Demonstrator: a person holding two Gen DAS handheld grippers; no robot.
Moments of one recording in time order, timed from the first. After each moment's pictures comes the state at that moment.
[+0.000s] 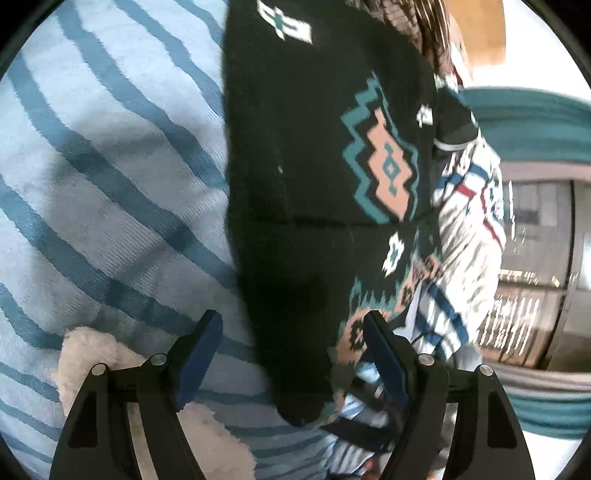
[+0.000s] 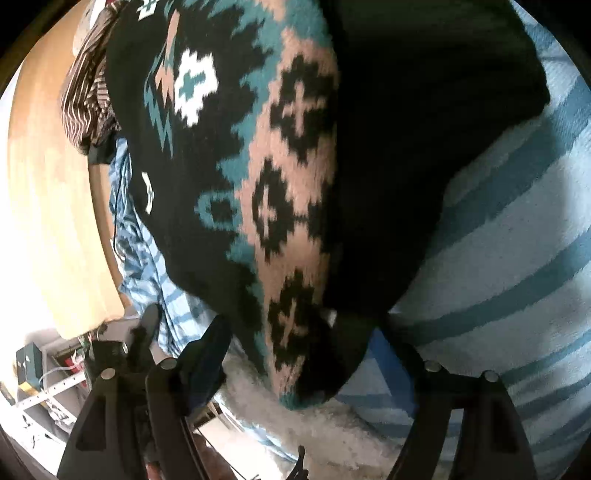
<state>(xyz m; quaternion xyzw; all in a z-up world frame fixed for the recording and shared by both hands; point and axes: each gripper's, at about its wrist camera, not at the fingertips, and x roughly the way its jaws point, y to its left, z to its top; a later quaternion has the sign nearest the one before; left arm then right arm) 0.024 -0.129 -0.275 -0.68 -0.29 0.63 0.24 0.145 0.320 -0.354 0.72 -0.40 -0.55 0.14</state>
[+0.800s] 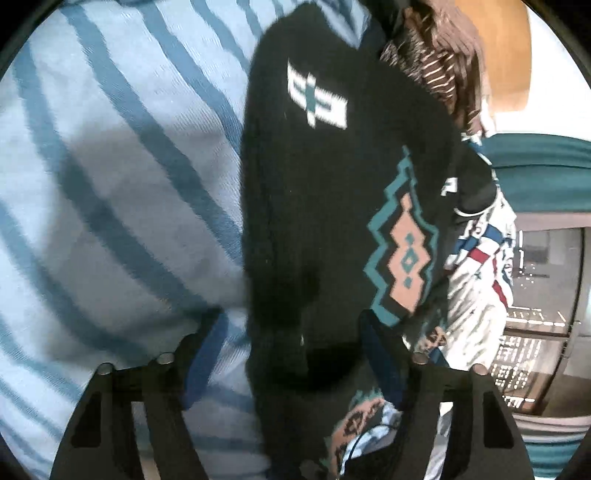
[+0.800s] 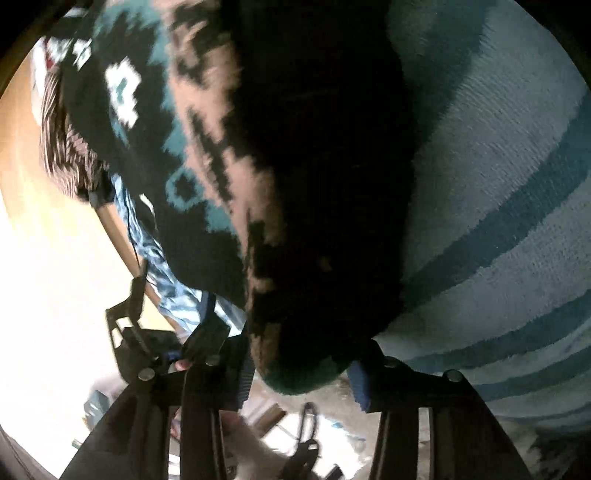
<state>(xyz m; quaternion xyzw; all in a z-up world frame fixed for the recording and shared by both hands) -0.061 -0.134 -0.290 -0.66 -0.31 0.66 0.18 0.151 0.308 -0.384 0.70 -0.55 -0.45 0.10</state>
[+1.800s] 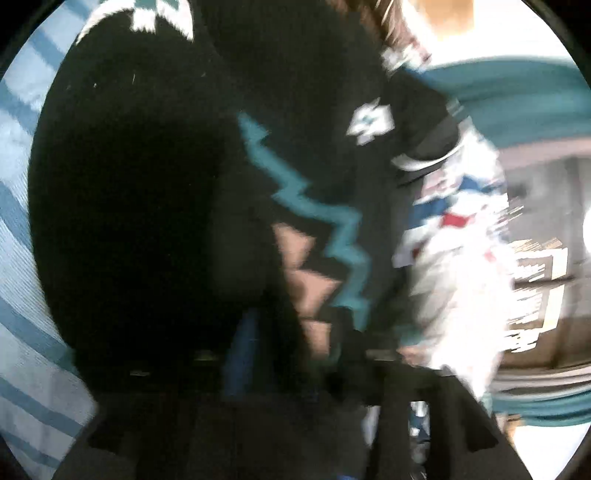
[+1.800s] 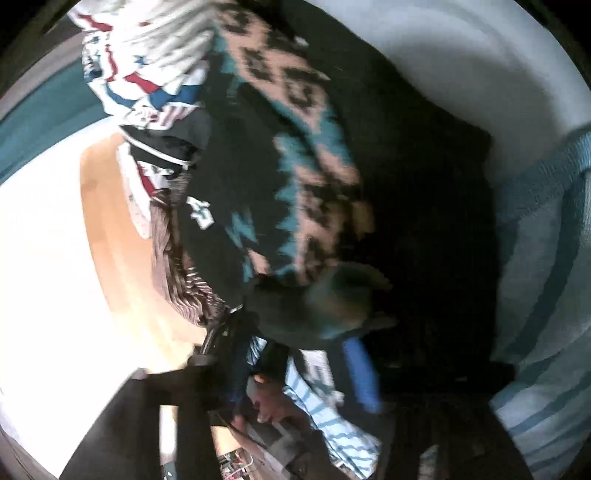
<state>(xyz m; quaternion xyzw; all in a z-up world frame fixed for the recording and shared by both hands) -0.122 0.067 -0.279 -0.62 -0.28 0.66 0.31 0.035 0.439 -0.332 0.50 -0.65 -0.57 0.06</state>
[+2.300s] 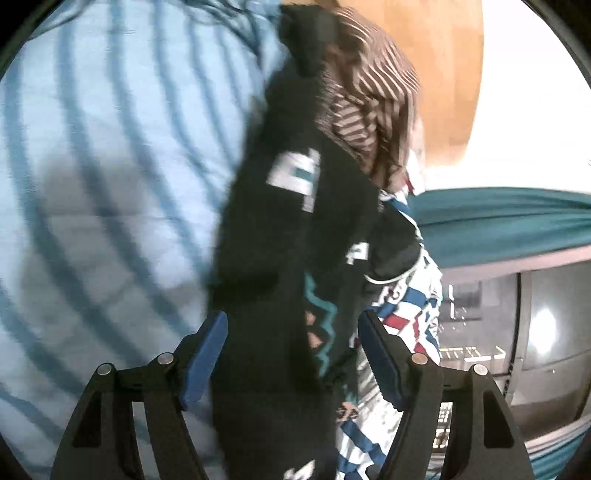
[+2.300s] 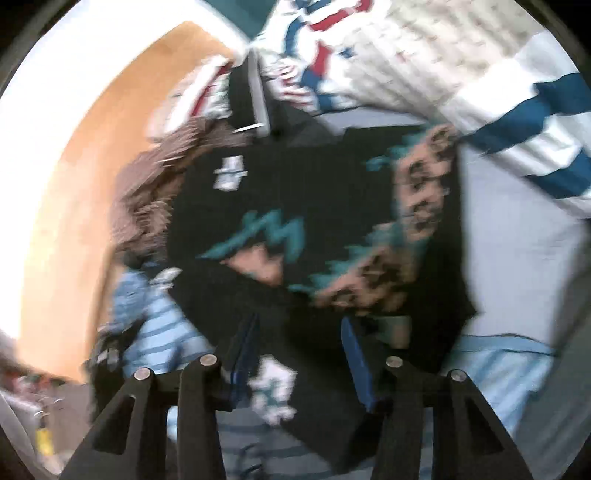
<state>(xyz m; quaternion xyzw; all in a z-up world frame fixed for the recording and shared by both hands) -0.108 -0.070 -0.272 -0.52 -0.45 0.69 0.23 0.041 0.390 -0.219 0.52 -0.28 -0.81 0.04</state>
